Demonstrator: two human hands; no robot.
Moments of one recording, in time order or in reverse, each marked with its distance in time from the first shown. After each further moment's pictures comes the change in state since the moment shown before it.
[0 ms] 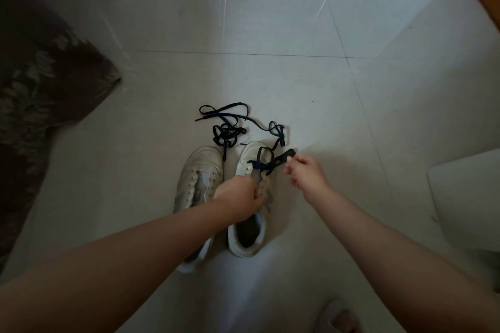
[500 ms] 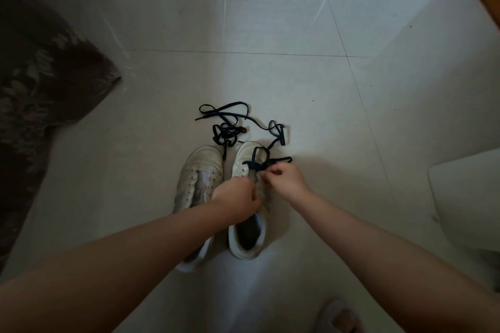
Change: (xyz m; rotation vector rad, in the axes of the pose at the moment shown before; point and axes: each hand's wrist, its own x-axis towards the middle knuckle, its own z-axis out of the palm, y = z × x) left_hand -0.001 -0.003 0.003 0.004 -0.003 -0.027; right_hand -0.008 0.016 0.028 -0.371 -0.132 -0.168
